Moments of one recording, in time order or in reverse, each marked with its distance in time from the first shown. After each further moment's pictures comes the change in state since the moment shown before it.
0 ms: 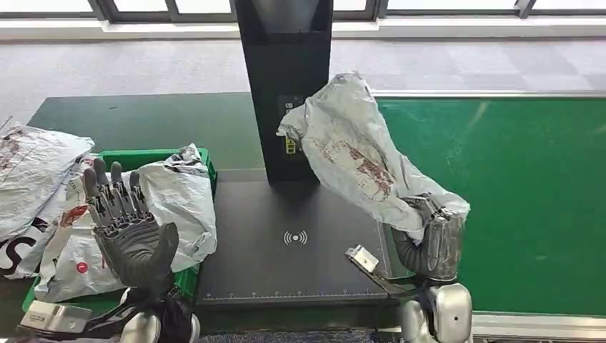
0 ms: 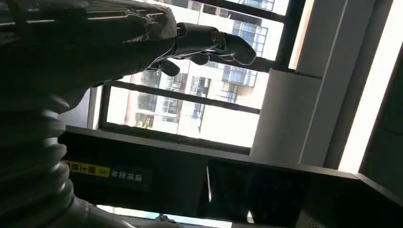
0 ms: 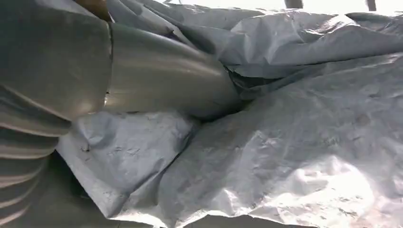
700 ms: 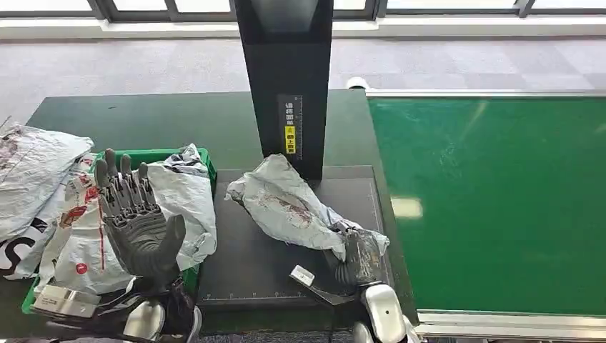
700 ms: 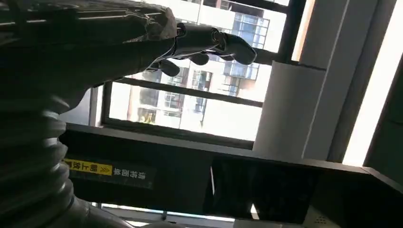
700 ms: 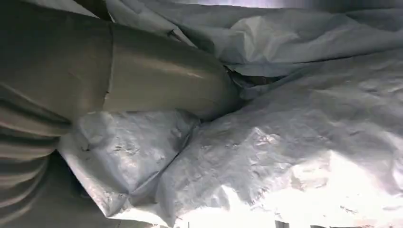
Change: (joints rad) left arm -0.050 0.027 -0.011 0.055 0.014 0.000 0.000; right arm -0.055 -0.042 0.271 0.401 0.118 0.212 0.286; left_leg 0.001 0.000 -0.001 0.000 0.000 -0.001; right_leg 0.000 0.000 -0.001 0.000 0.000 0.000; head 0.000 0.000
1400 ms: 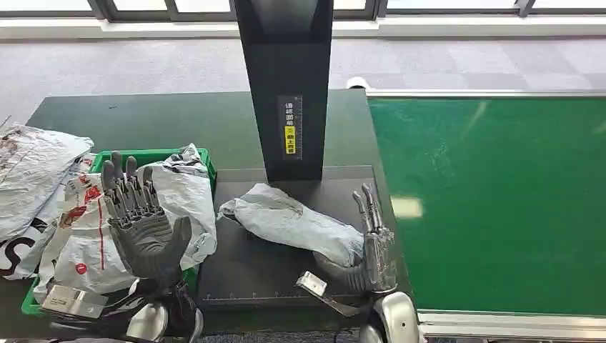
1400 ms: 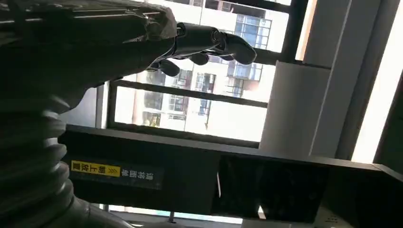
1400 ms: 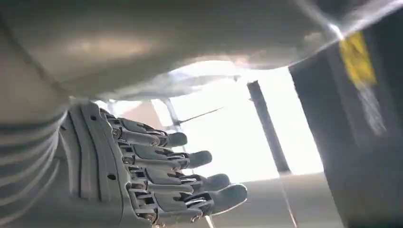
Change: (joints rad) left arm 0.008 0.006 -0.015 0.008 -0.024 0.027 0.000; right arm 0.073 -0.019 0.007 -0.196 -0.216 -0.211 -0.225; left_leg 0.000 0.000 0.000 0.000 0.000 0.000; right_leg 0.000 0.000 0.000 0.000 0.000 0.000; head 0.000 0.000
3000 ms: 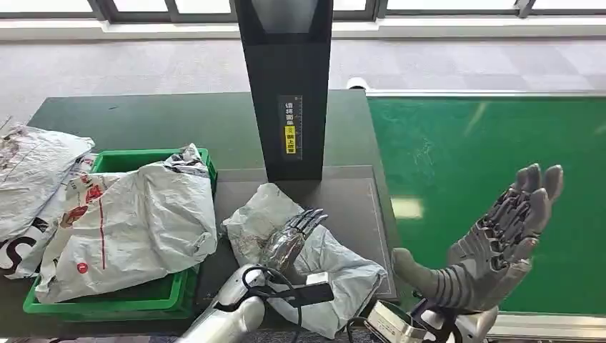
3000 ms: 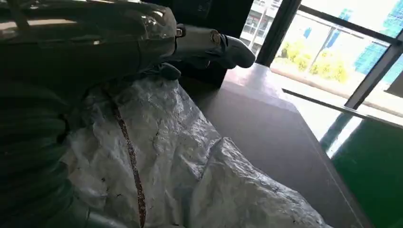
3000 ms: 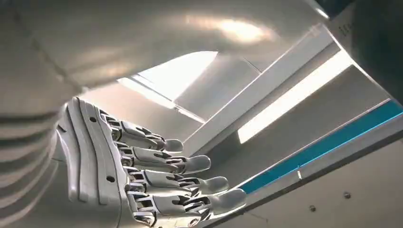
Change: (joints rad) left arm -0.379 -0.031 -0.278 1.010 -1.067 0.183 0.390; right arm 0.026 0.050 -0.065 -0.572 -0.468 0.002 -0.367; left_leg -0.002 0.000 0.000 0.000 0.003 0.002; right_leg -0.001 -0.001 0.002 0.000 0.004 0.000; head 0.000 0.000
